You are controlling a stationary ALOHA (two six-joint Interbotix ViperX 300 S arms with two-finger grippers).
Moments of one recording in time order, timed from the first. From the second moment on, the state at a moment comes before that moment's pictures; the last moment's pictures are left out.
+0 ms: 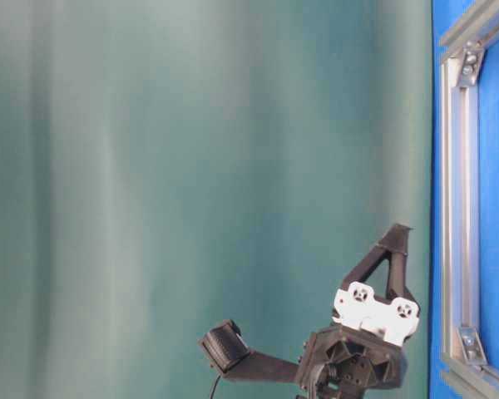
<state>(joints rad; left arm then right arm) 0.26 0.14 0.84 -0.09 -0.74 -0.01 0.20 -0.19 1.20 0.23 -0.54 0.07</state>
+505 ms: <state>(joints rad) 0.05 0.14 0.85 -0.09 -0.75 -0.03 0.20 -0.19 1.20 0.23 -0.54 0.07</state>
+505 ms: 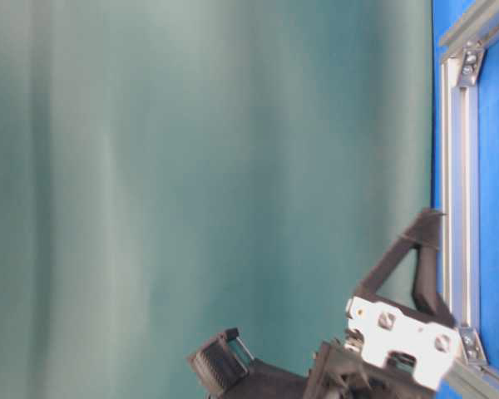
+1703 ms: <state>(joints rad) -0.11 0.29 0.48 -0.09 -0.51 -0.05 0.20 -0.19 1.20 0.23 -0.54 0.07</state>
